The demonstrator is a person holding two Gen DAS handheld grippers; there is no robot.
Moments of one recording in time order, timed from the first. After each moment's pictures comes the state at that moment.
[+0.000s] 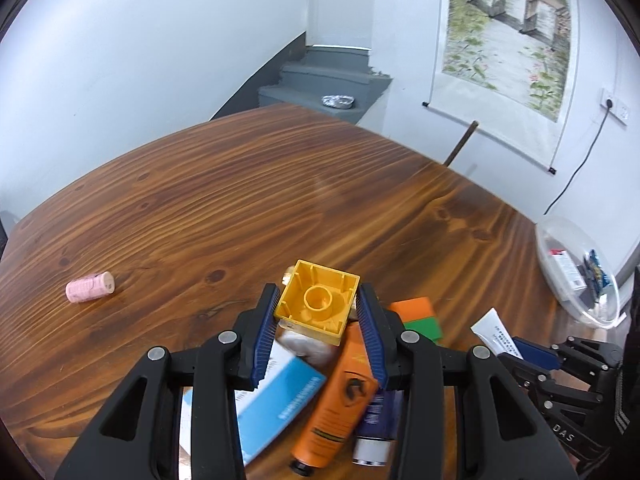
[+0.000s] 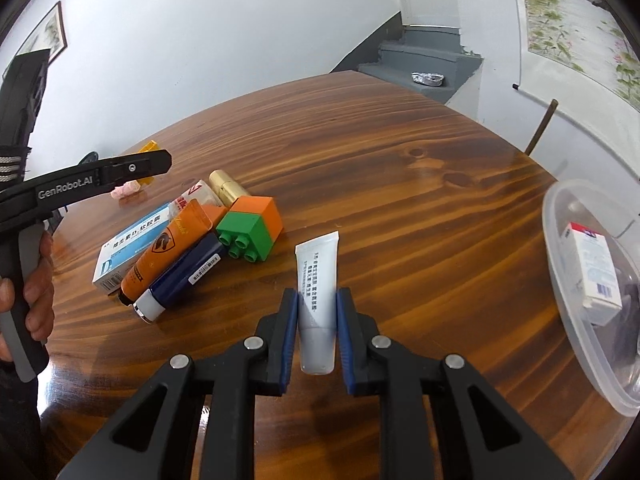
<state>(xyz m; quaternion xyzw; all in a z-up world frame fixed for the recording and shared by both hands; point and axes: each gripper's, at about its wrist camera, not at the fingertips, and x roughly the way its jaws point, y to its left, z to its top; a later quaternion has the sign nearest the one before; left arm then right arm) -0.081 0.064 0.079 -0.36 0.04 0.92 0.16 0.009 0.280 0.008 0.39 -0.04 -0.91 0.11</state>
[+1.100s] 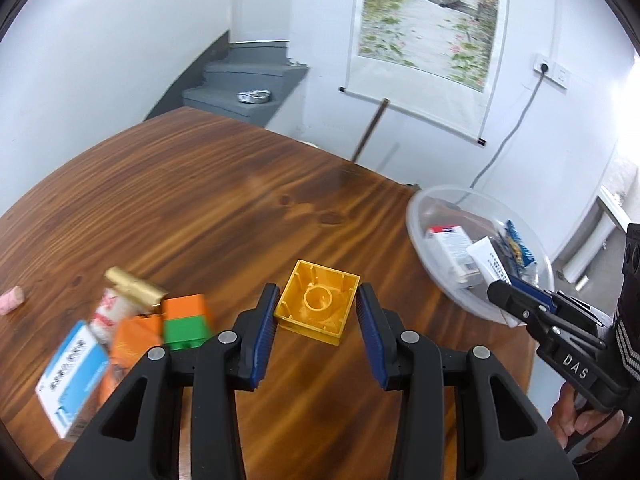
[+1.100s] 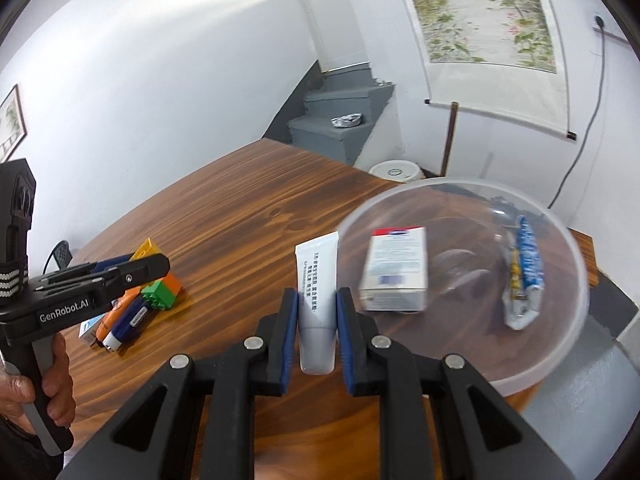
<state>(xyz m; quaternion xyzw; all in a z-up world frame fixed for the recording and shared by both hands) -0.025 0.213 0.080 -0.36 0.06 0.89 0.27 0.072 0.421 0.038 0.30 -0.14 -0.94 0.01</state>
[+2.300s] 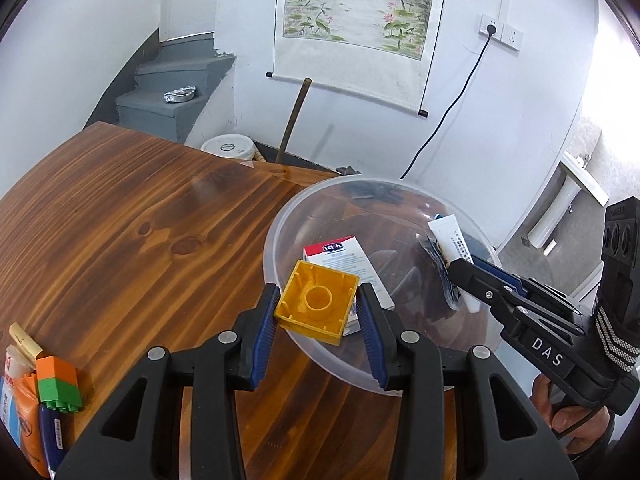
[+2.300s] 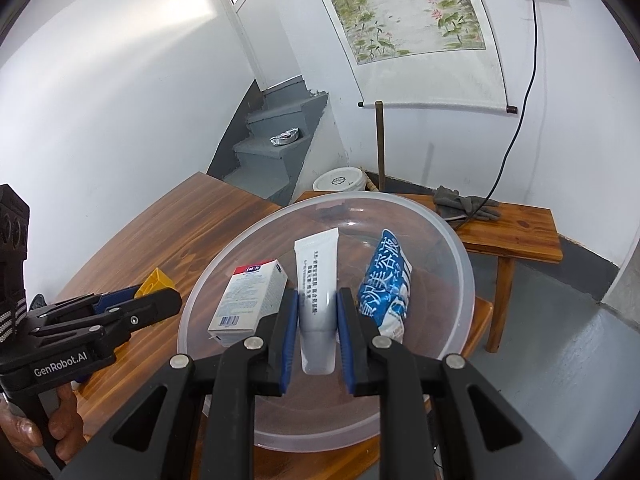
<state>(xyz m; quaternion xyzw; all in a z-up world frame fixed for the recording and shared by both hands) -0.019 0.339 0.068 -0.38 0.10 0.85 0.36 0.074 0.521 0.030 0.28 -0.19 -0.94 -0.07</state>
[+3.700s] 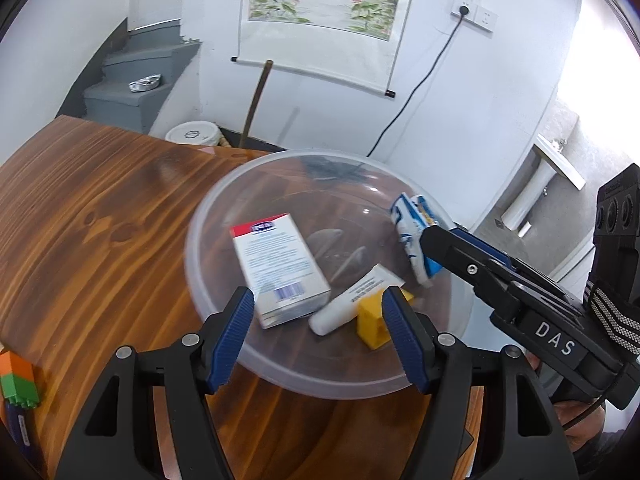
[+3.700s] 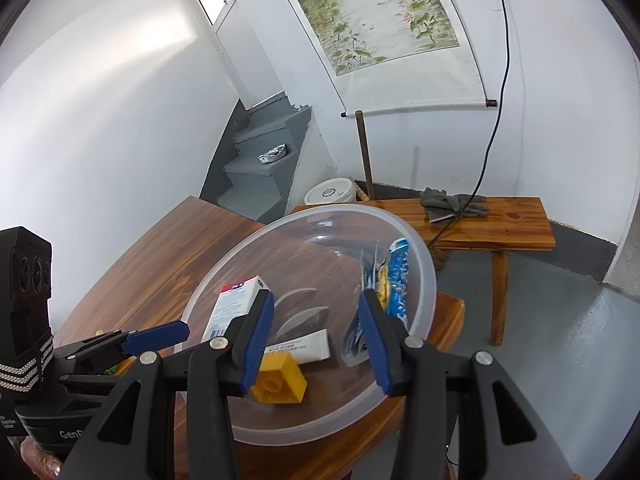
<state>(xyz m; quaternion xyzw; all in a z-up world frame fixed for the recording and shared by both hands) 0.001 0.363 0.053 -0.40 0.10 0.82 0.40 0.092 0.539 0.033 0.26 -0.23 -0.93 -0.09</state>
